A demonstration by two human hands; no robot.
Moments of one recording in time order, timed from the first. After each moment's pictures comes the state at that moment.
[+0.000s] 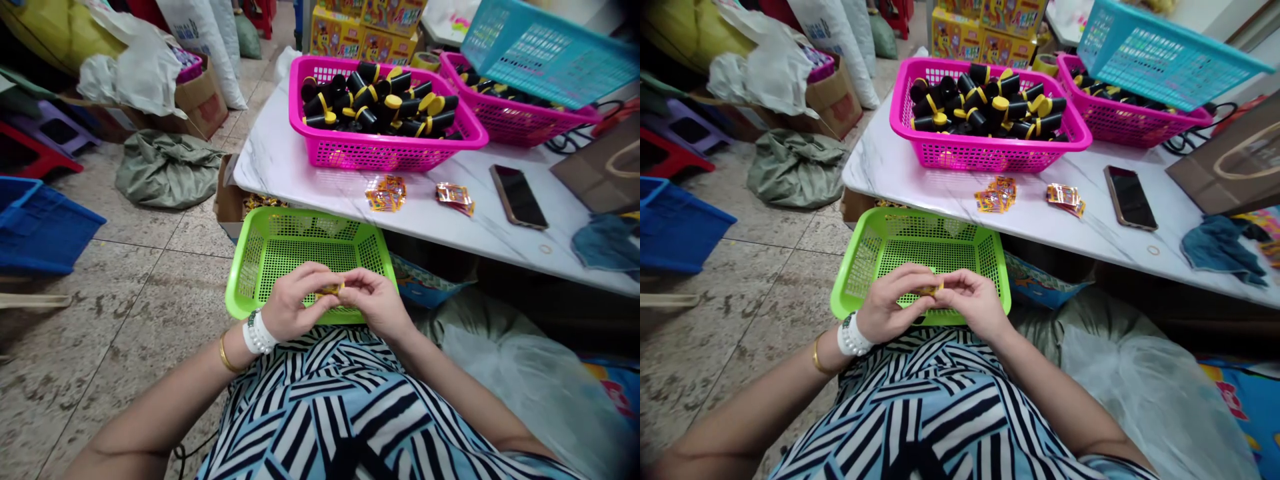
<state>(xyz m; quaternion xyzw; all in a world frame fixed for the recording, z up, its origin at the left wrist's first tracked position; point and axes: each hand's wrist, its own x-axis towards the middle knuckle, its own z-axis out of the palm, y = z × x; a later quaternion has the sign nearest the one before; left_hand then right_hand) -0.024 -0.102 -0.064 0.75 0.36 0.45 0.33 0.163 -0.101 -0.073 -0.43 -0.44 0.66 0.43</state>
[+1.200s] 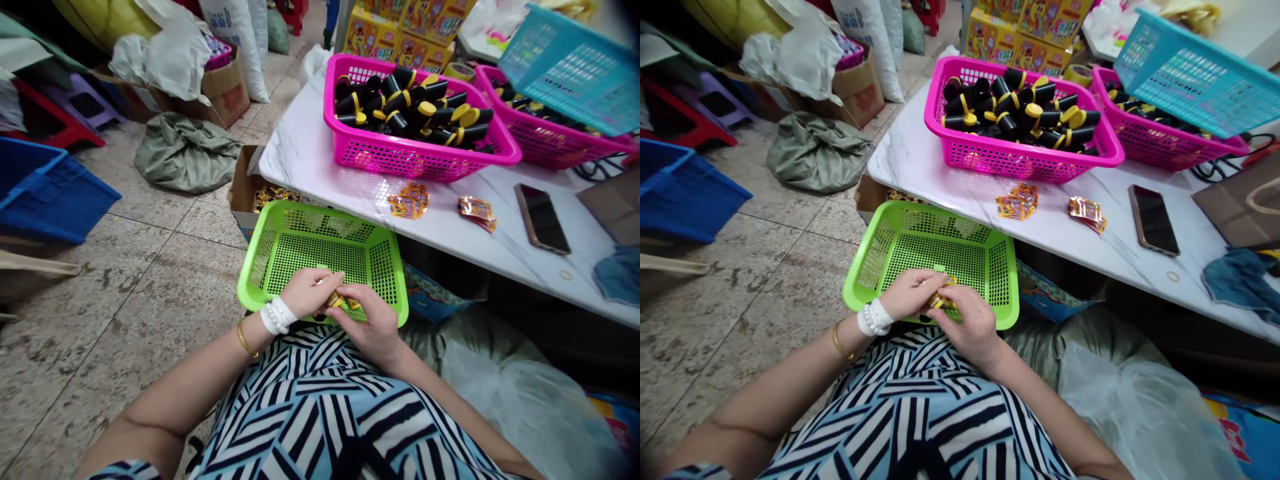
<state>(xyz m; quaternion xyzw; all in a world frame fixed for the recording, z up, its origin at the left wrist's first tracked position) -0.017 -0.098 -0.083 0.53 0.54 0.29 0.59 0.157 -0.121 -0.093 -0.38 -0.78 0.26 0.43</state>
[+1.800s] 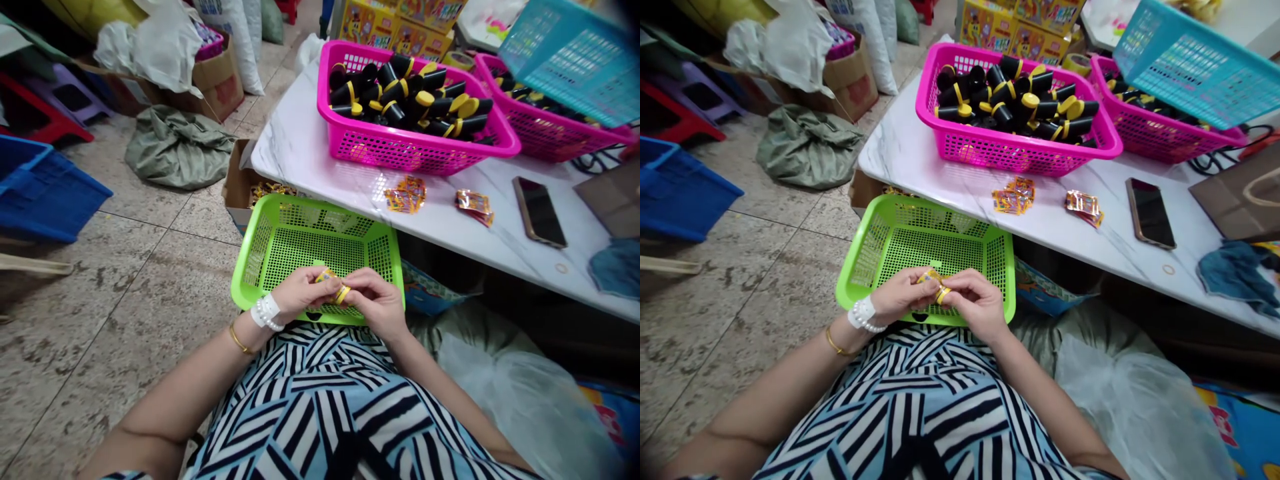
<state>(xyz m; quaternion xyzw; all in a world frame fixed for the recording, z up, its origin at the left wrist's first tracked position) -0.019 -0.099 -0.091 0.34 0.37 0.34 0.79 0.162 -0.102 -0.098 -0.40 -0.56 0.55 0.48</state>
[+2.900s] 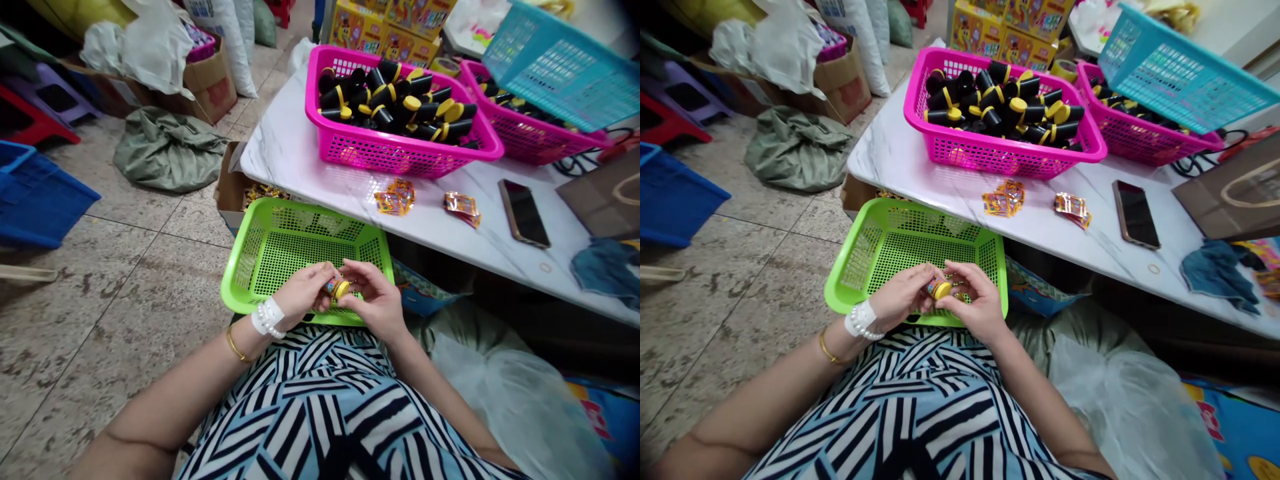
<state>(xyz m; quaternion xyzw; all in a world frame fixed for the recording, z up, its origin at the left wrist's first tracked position) 0.003 -0.095 -0.080 0.30 0.41 0.38 0.77 0.177 -0.096 -0.098 -0.39 -0.61 0.51 0.46</state>
